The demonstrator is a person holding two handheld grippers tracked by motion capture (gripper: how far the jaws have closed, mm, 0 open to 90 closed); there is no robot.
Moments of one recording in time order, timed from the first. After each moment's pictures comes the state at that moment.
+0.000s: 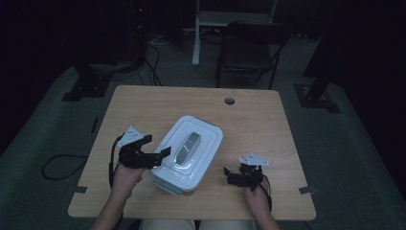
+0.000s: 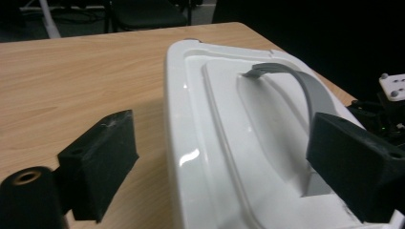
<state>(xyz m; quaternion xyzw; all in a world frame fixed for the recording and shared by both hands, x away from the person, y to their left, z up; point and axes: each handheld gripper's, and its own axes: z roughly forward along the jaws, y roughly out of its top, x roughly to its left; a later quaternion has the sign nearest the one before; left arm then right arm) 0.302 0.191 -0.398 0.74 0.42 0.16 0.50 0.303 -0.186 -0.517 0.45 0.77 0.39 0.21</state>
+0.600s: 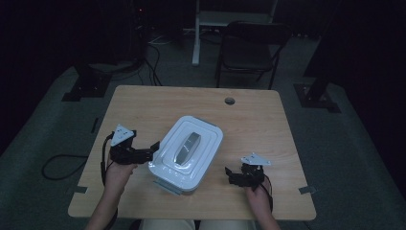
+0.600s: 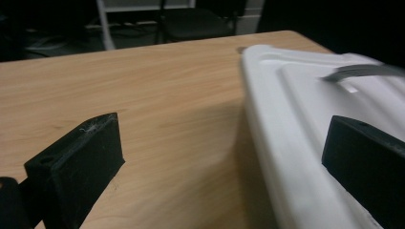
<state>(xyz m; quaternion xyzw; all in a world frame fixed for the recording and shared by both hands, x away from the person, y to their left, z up) 0.317 0.218 -0.415 0.71 0.45 0.24 0.47 0.303 -0.190 -0.518 0.46 0.77 0.39 0.21</state>
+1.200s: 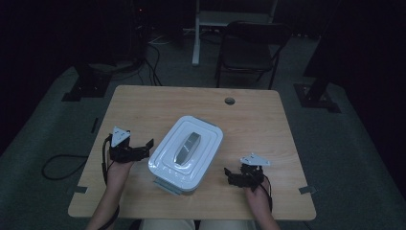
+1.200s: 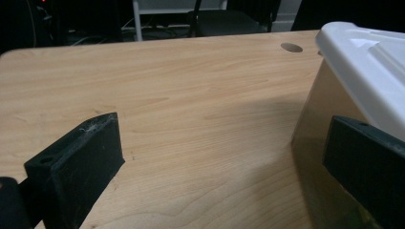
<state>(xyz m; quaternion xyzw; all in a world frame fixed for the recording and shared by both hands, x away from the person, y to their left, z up) 0.339 0.235 -0.458 0.69 0.49 0.27 0.47 0.302 -0.189 -0.517 0.46 0.77 0.39 0.21</state>
